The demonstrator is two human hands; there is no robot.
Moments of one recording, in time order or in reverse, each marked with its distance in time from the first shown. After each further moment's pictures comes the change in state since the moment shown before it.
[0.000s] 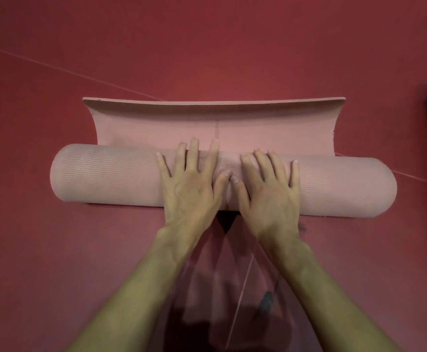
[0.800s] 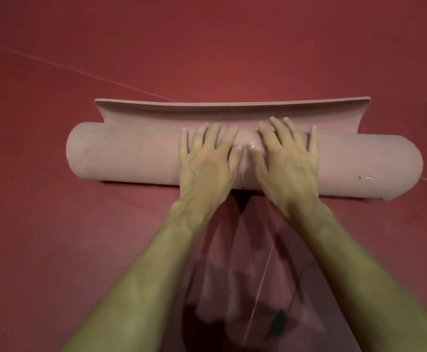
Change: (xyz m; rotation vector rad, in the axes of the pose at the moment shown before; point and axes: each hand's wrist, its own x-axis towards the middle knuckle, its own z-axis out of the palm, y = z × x) left_hand 0.061 0.002 0.015 -0.094 0.072 0.025; right_hand 0.075 0.012 0.005 -0.003 0.016 -0.010
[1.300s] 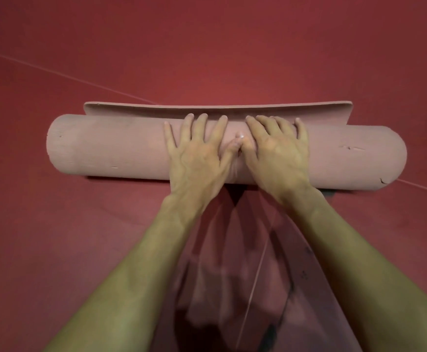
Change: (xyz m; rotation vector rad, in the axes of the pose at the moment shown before) left_hand 0.029 0.003 0.009 0.027 -0.051 -0.012; right_hand 0.043 0.013 0.004 -0.043 -0.053 -0.049
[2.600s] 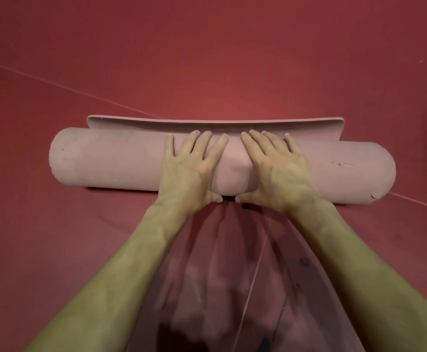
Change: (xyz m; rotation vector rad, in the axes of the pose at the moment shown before) left_hand 0.000 -0.019 -0.013 0.151 -0.159 0.247; right_hand -0.001 0.016 -0.027 -0.125 -0.298 -0.209
